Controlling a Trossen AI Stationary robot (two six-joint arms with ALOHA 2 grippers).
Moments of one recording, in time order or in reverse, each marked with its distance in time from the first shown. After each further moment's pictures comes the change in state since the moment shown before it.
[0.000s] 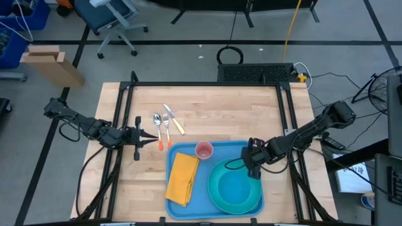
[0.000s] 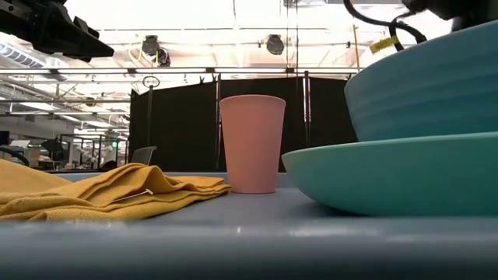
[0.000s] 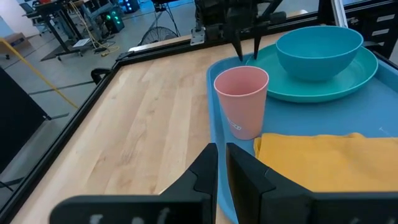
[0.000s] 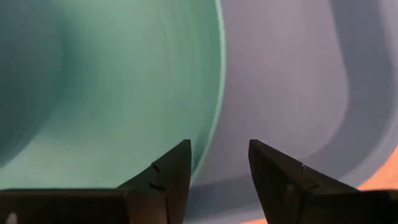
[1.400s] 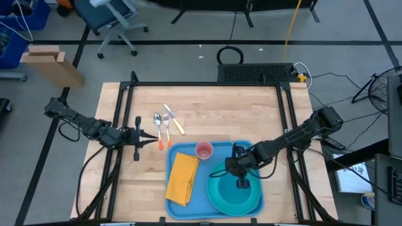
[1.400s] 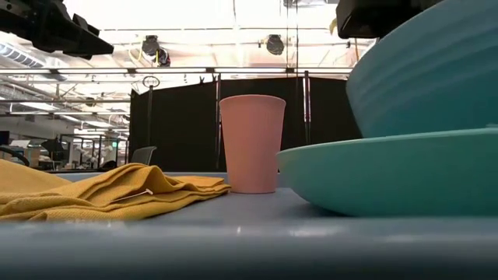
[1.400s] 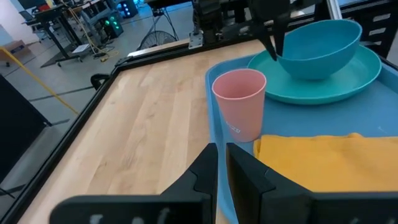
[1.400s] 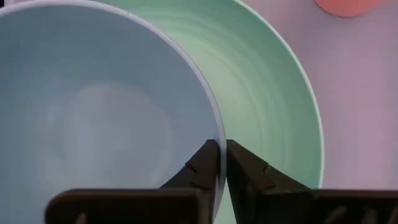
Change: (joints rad) left arm -0.007 0.000 0.000 0.013 -0.001 0.026; right arm -0.014 0.208 0.311 0.065 -0.094 -0.272
